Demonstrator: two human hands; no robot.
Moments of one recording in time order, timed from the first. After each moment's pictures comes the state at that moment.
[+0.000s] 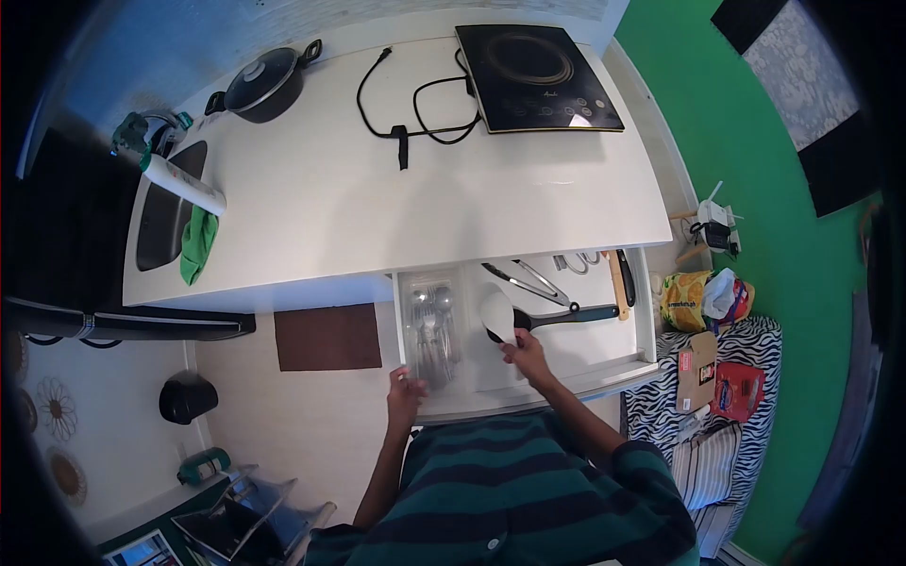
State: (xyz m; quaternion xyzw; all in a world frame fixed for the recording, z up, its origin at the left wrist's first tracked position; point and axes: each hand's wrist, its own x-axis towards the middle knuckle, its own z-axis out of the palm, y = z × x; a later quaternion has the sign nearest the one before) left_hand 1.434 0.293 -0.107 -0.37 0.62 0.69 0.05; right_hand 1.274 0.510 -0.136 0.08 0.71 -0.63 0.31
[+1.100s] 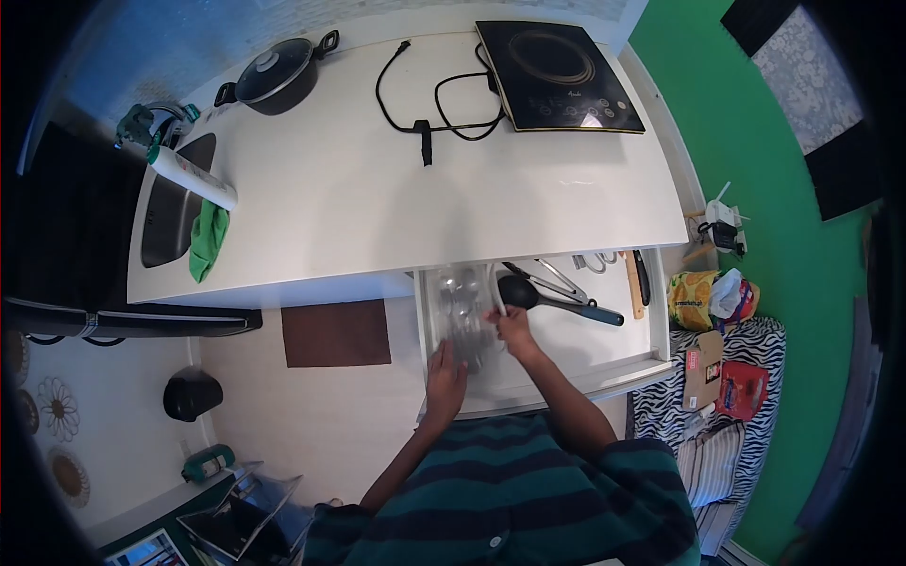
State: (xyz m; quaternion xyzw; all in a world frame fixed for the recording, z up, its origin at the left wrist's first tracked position) left_hand 1.384 0.311 -0.076 -0.19 0.90 0.38 -0.03; right_hand 1.242 0.423 -0.136 0.17 0.68 -0.65 0.30
